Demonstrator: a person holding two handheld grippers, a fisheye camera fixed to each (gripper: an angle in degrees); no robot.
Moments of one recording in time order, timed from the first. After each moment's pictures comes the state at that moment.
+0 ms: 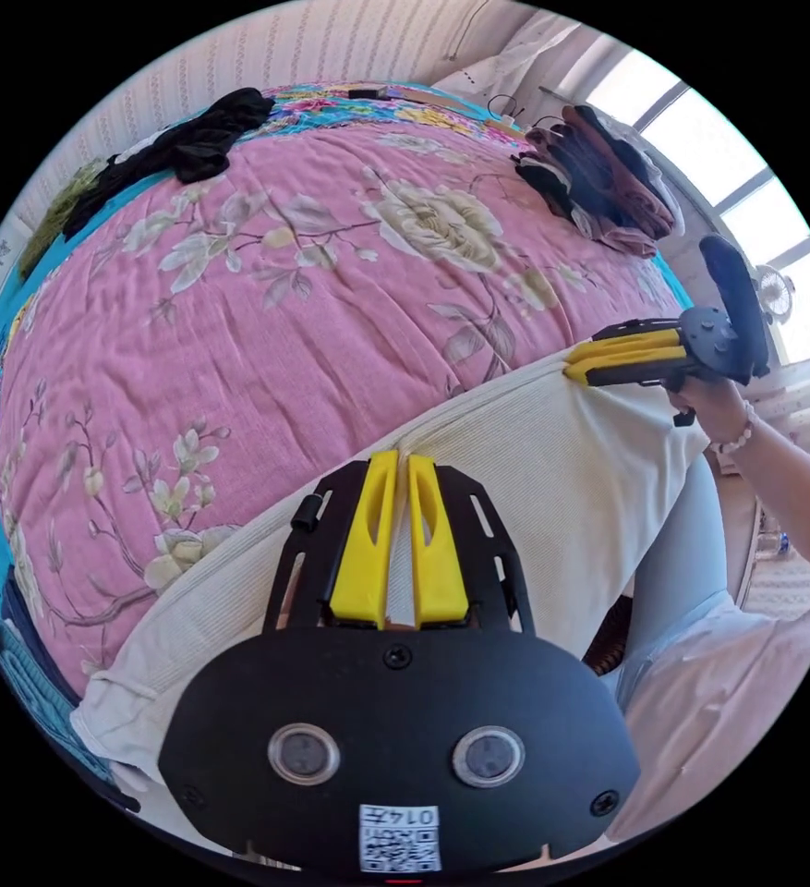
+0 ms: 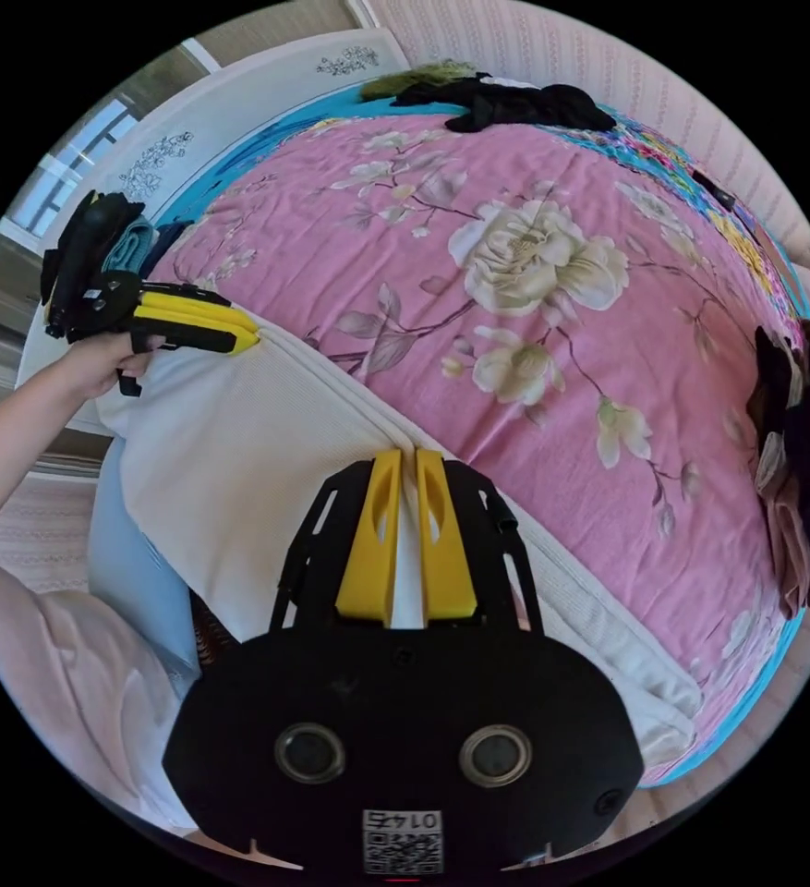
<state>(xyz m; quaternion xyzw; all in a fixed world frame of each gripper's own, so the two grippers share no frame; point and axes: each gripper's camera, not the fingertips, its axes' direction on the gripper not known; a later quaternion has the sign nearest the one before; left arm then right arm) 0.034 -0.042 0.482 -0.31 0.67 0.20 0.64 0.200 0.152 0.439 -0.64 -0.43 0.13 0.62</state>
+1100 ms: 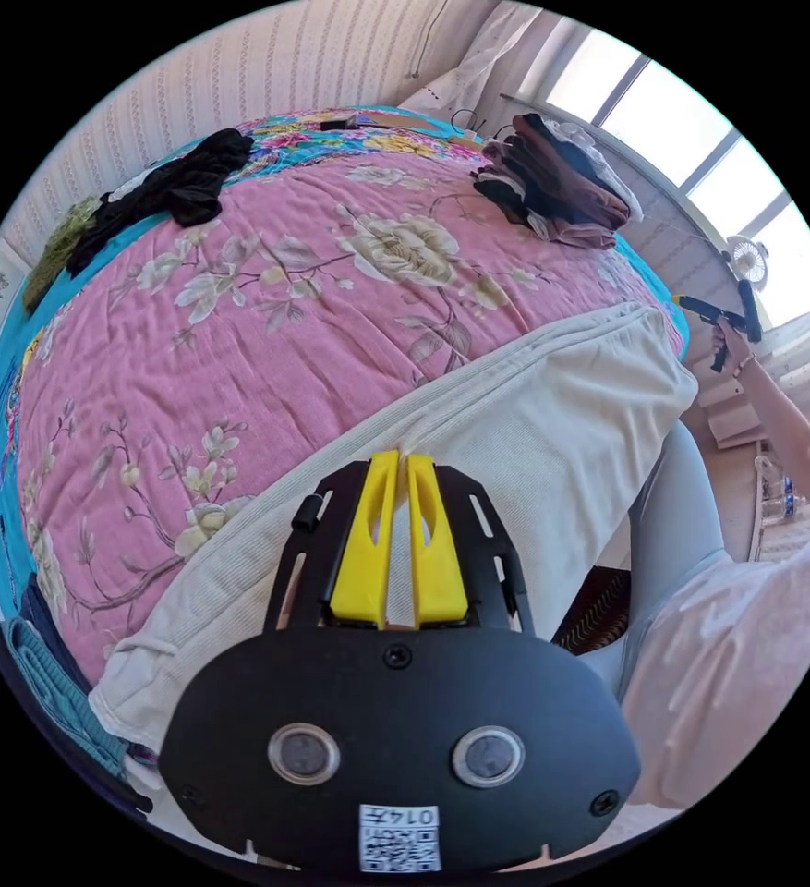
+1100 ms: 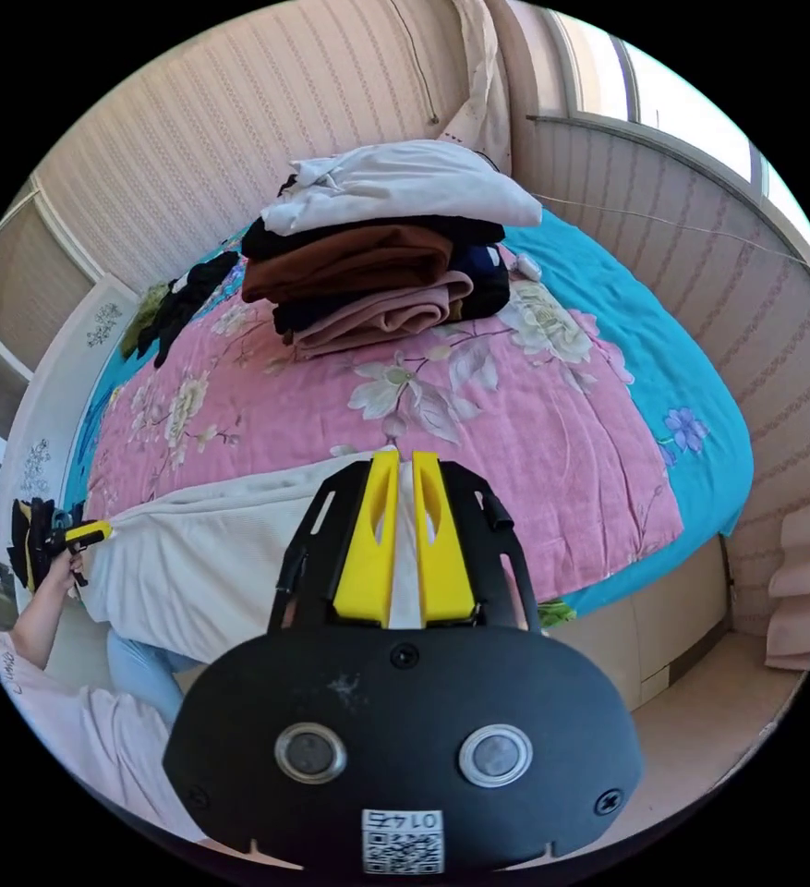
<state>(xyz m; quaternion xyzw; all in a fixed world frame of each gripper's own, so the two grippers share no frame) 0.001 -0.065 0.492 -0.26 0.68 0.21 0.65 0.738 0.242 0.320 -0.64 -0.05 0.37 0.67</state>
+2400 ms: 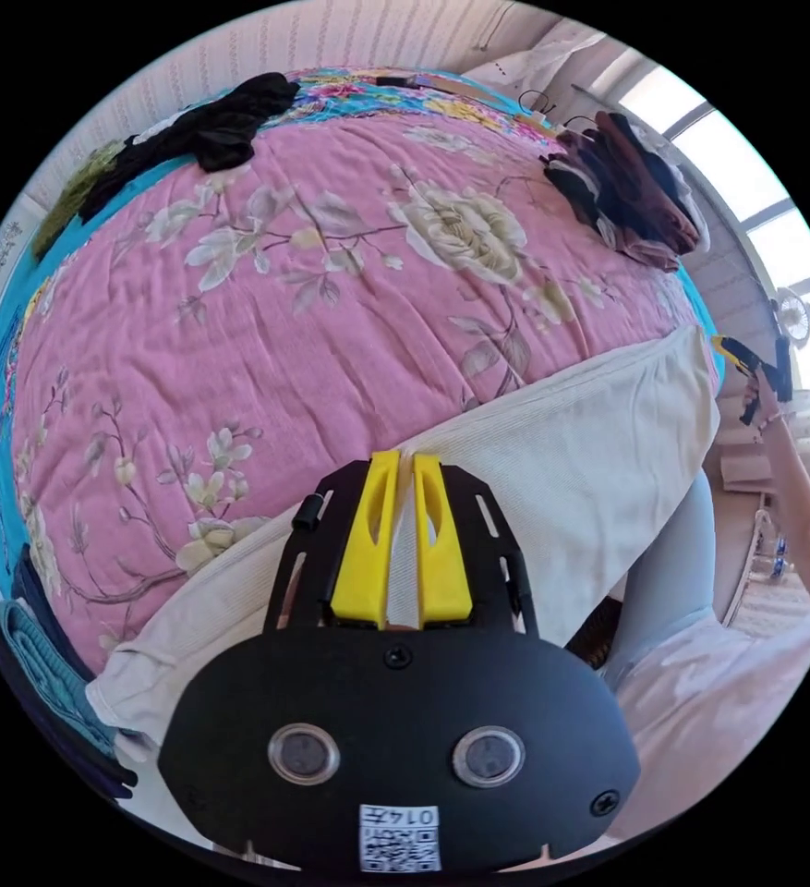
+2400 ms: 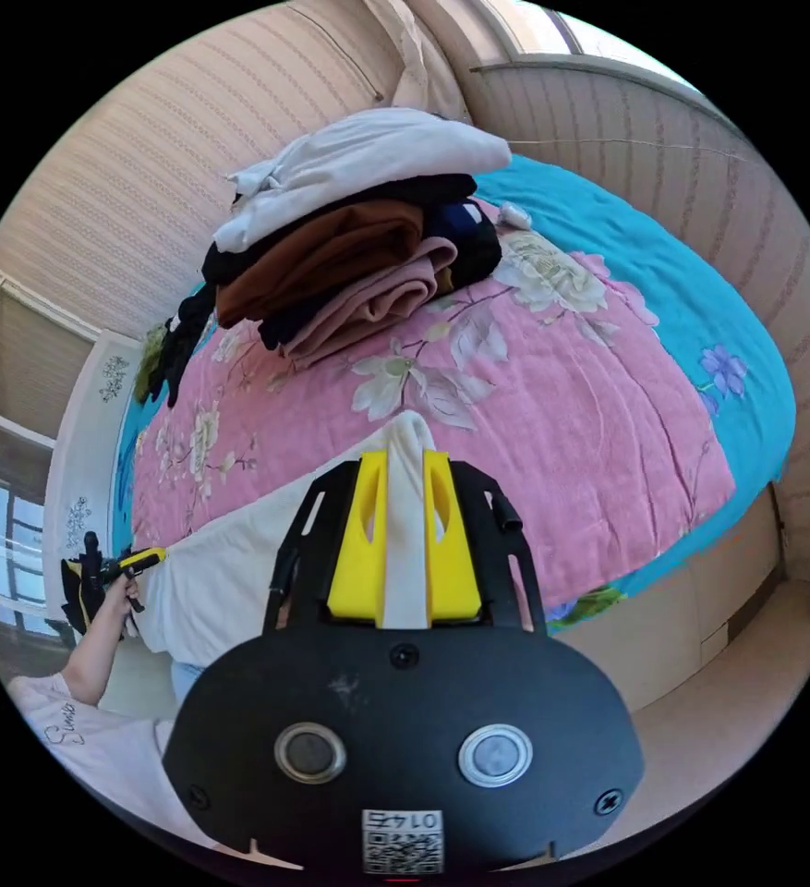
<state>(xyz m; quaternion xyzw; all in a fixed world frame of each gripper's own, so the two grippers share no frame) 0.042 -0.075 0.535 -0.34 0.64 0.20 0.66 0.904 0.233 0.253 -0.63 -0.05 0.46 0.62</state>
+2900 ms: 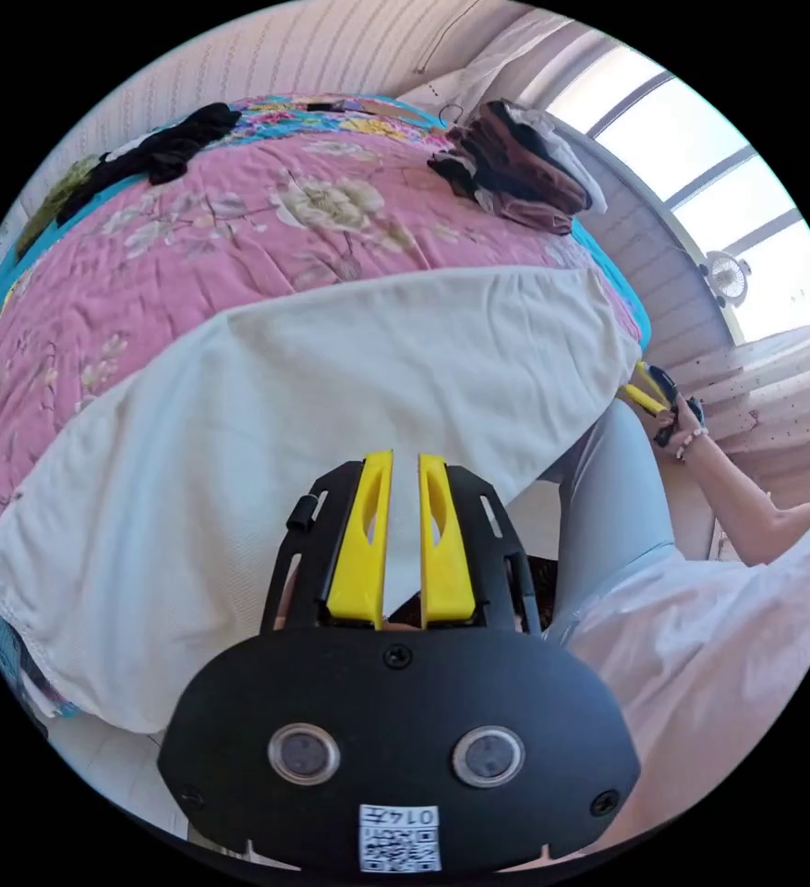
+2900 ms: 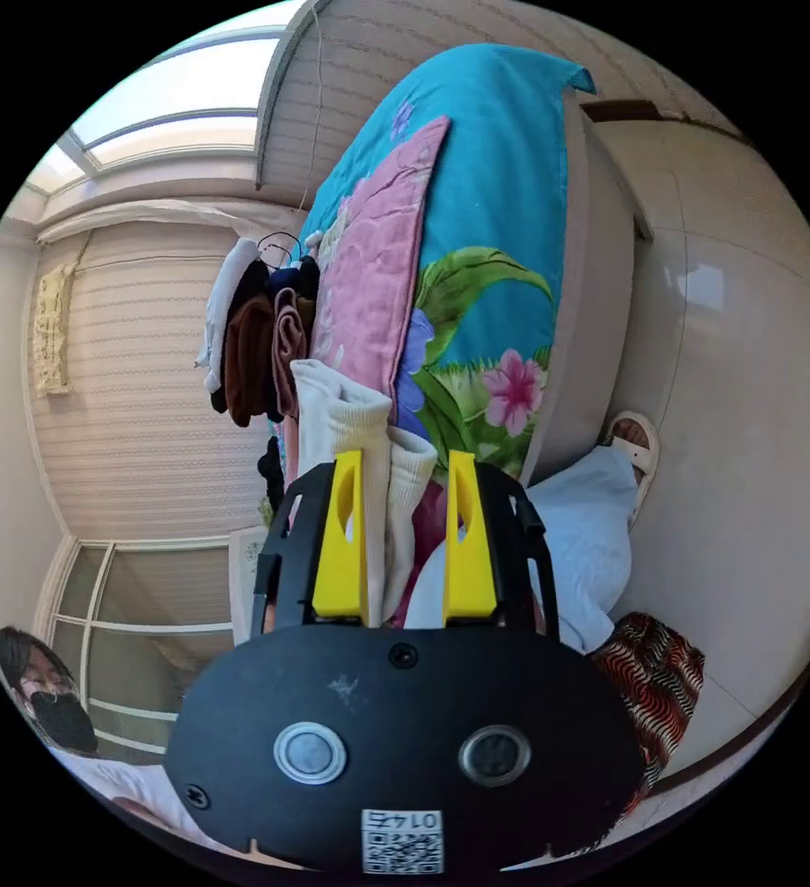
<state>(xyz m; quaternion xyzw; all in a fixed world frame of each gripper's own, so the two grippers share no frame) 0.002 0.011 0.417 -0.33 0.70 0.18 0.61 0.868 0.285 -0.028 -0.41 0.04 0.79 0.45</state>
